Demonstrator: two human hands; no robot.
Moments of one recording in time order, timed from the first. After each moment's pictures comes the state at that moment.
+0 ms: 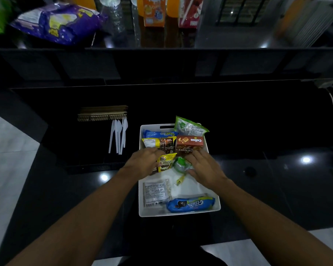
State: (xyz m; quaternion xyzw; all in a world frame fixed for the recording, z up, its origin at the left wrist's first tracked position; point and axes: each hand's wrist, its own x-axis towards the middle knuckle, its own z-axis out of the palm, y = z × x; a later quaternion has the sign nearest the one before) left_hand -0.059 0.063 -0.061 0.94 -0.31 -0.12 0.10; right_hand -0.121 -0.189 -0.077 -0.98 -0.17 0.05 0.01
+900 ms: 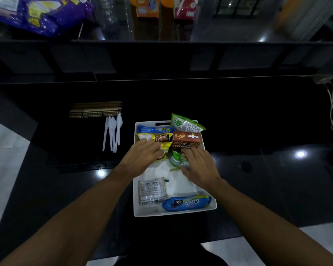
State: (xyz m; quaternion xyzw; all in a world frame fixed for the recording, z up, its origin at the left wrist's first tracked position) left_hand -0.051 0.060 -0.064 0.88 -0.47 0.08 -0.02; right_hand -0.123 -0.182 -0.092 -0.99 -0.09 -0.03 0.05
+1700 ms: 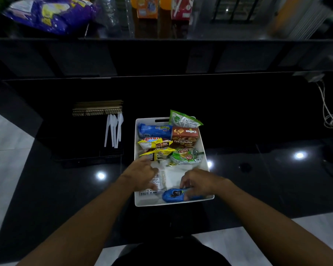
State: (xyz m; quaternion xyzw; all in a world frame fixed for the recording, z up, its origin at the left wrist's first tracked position) left_hand -0.104 0.071 -0.097 0.85 -0.49 -0.07 -0.18; right_hand -0.162 -0.188 -0.070 -0.90 -0.16 0.36 0.19
